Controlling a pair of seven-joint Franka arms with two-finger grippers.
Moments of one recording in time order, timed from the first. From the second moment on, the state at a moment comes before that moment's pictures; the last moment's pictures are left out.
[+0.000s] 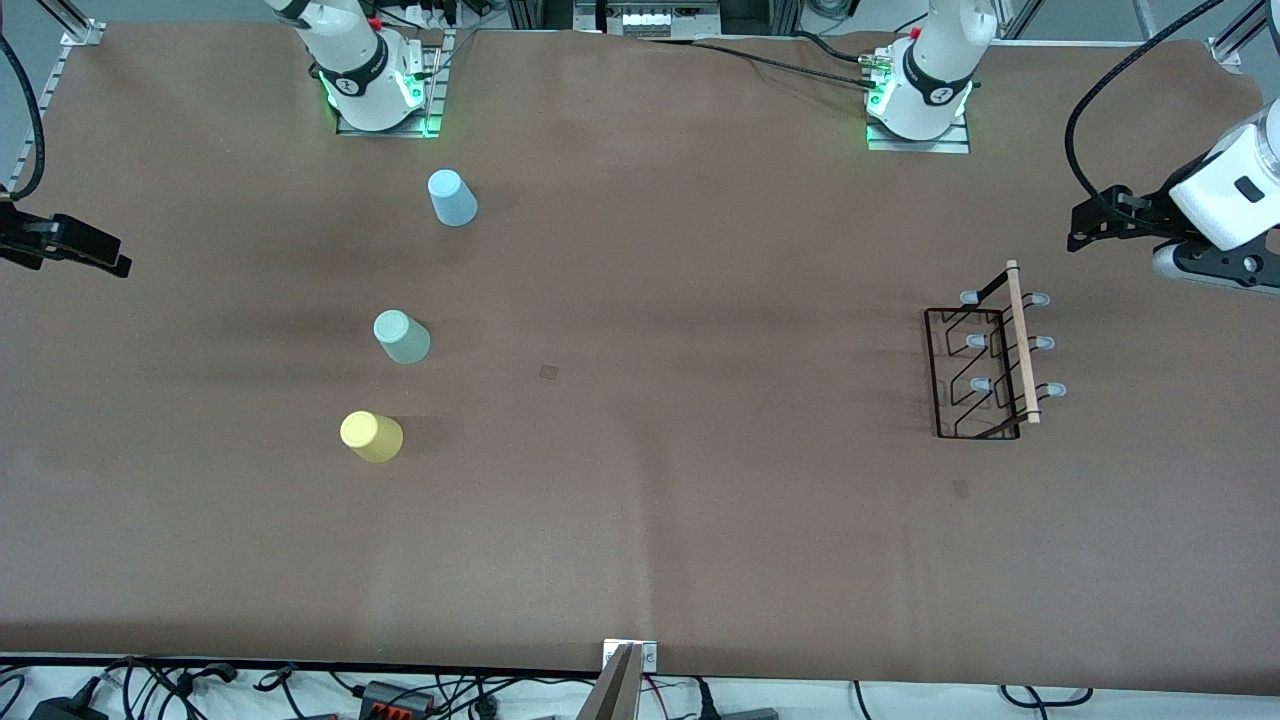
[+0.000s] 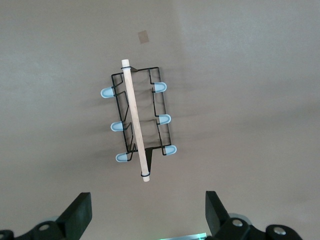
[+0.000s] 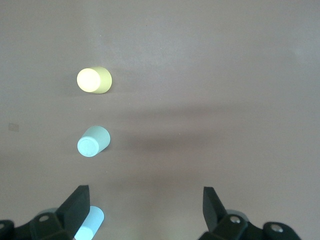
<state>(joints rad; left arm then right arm) -0.02 0.00 0.03 -1.65 -0.01 1.55 0.16 -0.08 0.11 -0.01 -1.49 -0.03 1.54 -0.01</state>
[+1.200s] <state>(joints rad) 0.00 0.18 0.03 -1.75 0.02 1.66 0.16 0.04 0.21 0.01 -1.88 0.02 1.97 0.00</state>
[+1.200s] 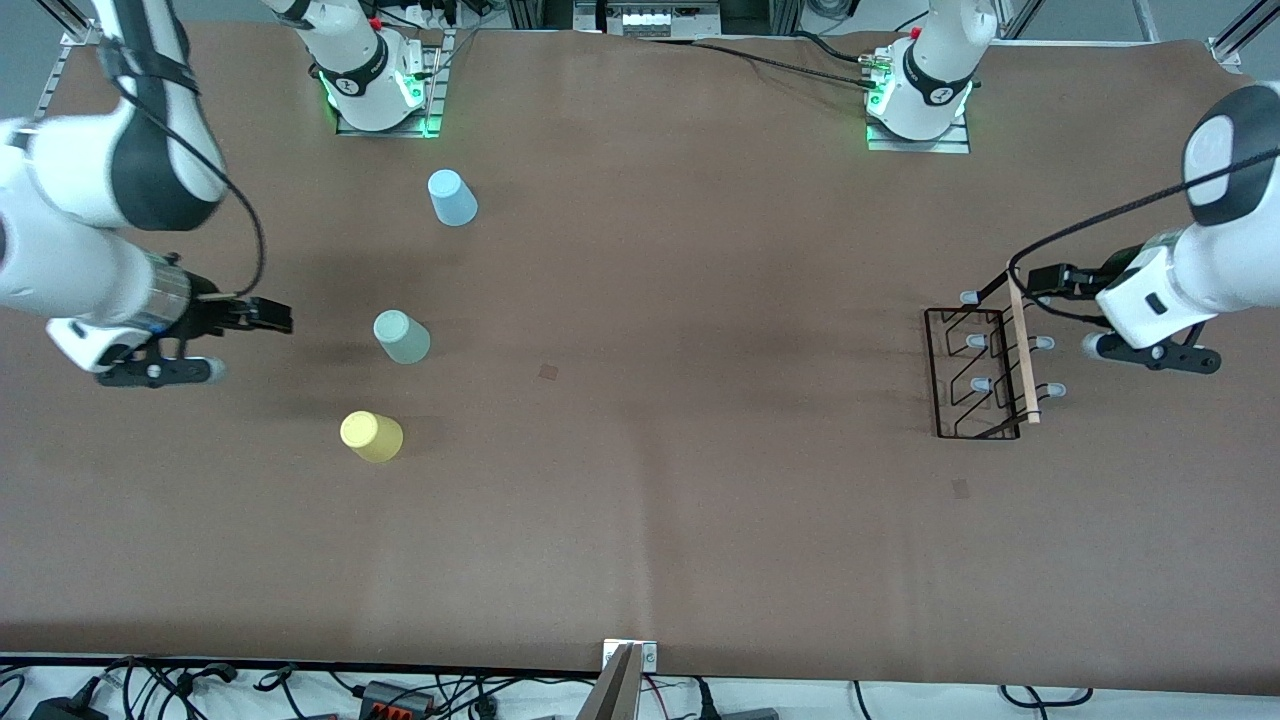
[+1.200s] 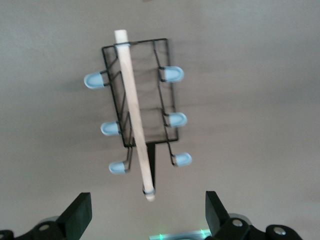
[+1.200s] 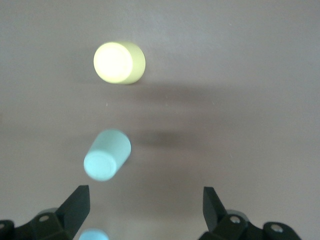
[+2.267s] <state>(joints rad) 0.00 0.18 0.03 -2.06 0.08 2.08 0.16 0.19 0.24 0.01 -2.19 0.02 2.47 0.38</state>
